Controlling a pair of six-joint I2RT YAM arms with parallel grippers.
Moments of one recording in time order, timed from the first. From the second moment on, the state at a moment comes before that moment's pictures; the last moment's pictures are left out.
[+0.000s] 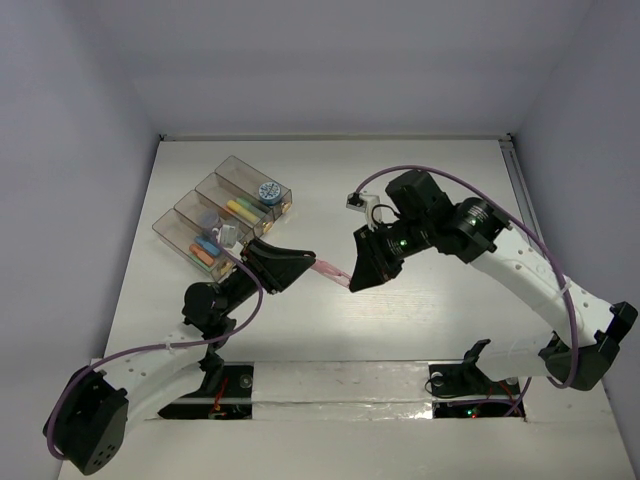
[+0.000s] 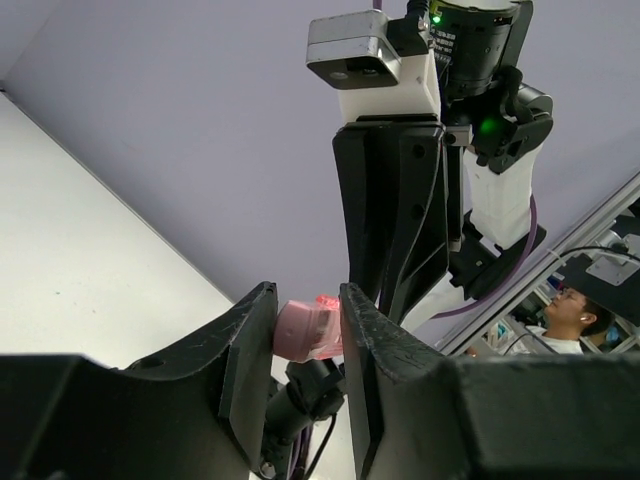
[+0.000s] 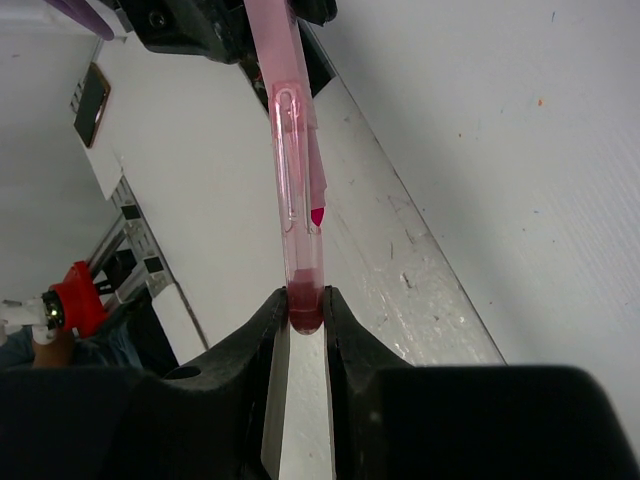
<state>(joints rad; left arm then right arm) -0.62 0.81 0.17 1.15 0.39 -1.10 0.82 1.30 1.50 -1.04 -0.61 0.32</state>
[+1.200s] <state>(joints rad) -0.60 0.90 0.12 1.12 0.32 -1.19 0.81 1.20 1.15 -0.65 -0.58 0.41</state>
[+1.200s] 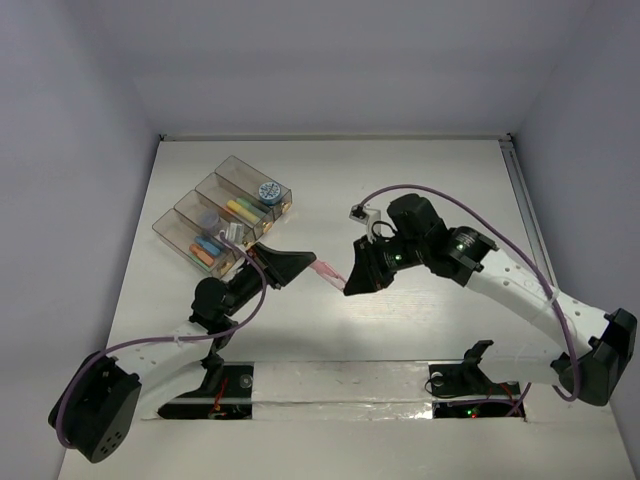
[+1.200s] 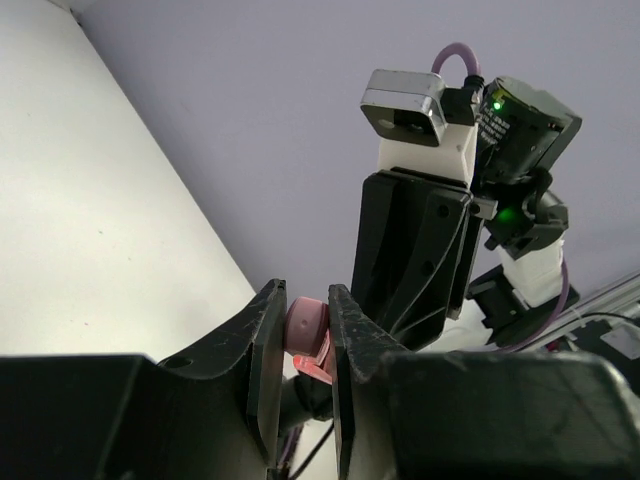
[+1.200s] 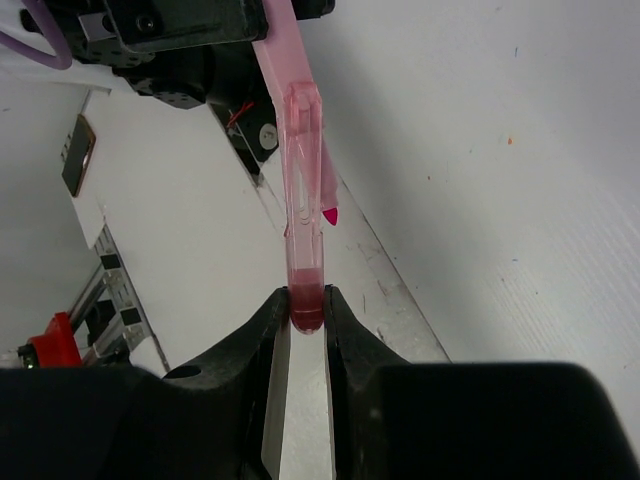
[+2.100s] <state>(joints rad) -0.60 0.88 0.13 1.17 0.32 -1.23 0.81 1.17 1.03 -0.40 -0.61 0.49</state>
